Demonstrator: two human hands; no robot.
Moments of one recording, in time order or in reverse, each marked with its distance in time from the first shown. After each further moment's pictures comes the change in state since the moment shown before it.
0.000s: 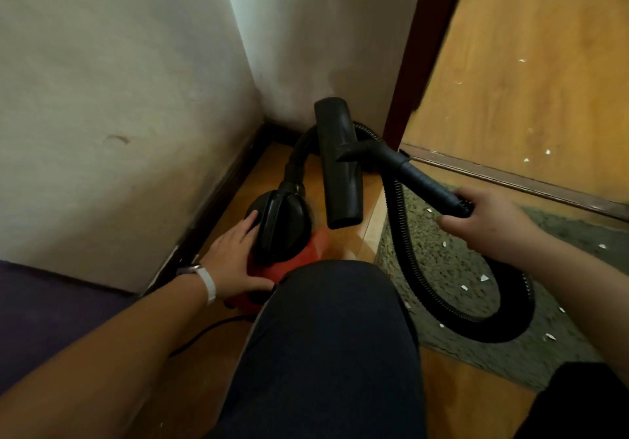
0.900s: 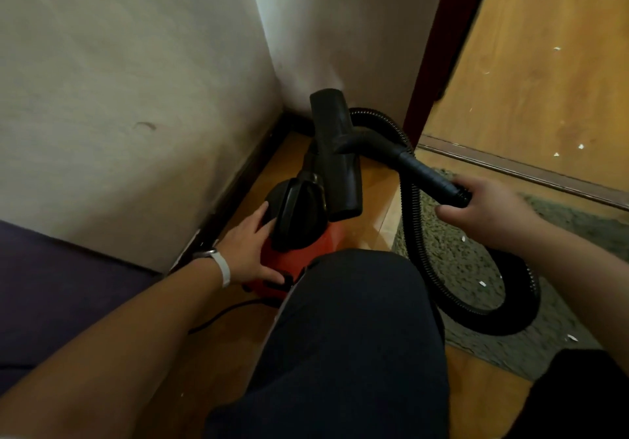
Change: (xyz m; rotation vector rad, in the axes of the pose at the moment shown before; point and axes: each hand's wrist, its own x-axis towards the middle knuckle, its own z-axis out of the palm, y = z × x) left_hand -0.012 0.009 -0.014 0.035 -0.148 -0.089; right_hand 0.003 -0.023 0.011 -0.054 -0.054 -0.057
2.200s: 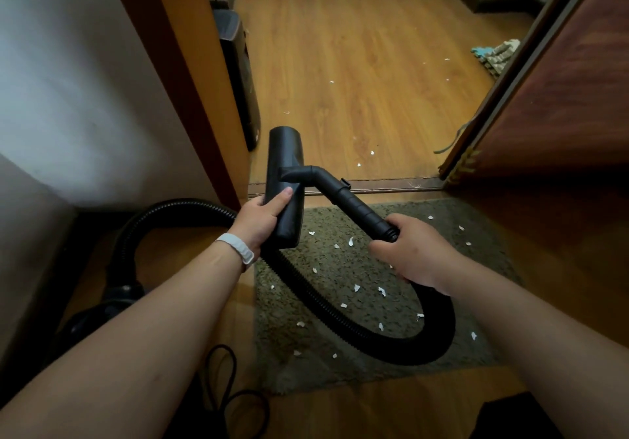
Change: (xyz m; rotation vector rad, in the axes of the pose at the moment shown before) left_hand 0.175 0.346 -0.068 -1.267 -0.093 0.081; right_hand -0.063 0.142 -0.084 0.335 0.142 0.476
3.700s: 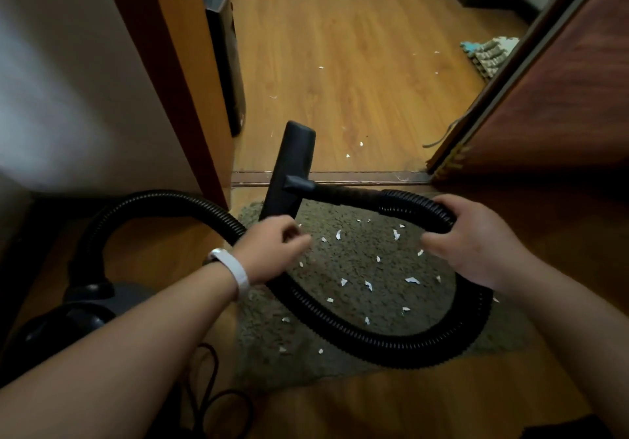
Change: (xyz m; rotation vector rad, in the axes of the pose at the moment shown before) left_hand -0.028 -0.020 0.007 0.873 -0.226 0.354; right_hand -0.023 0.007 -0.045 -0.103 0.193 0.010
